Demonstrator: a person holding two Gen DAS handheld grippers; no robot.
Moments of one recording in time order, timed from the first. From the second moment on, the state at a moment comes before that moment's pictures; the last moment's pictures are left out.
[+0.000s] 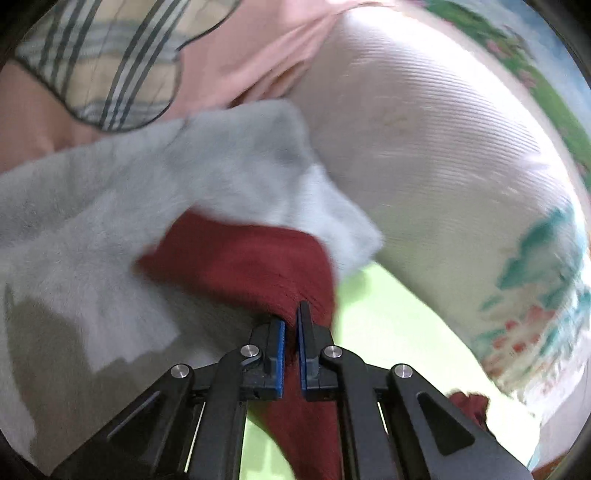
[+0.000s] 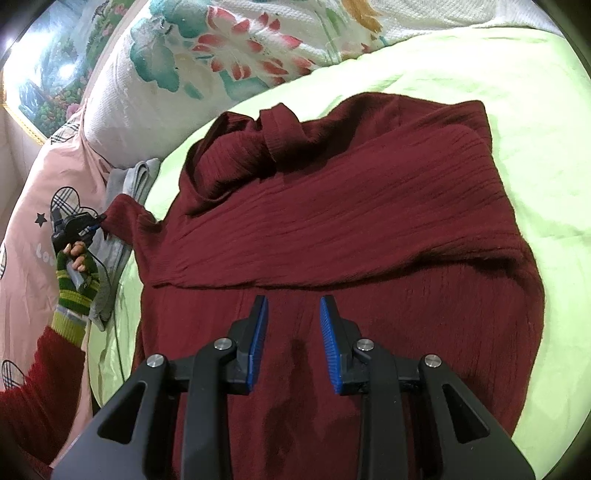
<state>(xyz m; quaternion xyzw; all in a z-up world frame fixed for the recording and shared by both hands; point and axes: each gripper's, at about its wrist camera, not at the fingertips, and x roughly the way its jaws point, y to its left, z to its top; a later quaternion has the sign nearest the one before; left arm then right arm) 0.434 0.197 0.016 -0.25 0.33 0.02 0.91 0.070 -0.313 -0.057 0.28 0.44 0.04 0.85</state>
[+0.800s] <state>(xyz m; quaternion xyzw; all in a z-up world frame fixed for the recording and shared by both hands) 0.223 -0.219 -0.054 0.08 0.37 -0.30 0.88 0.020 -0.375 -0.042 0.33 0.38 -0.02 0.86</state>
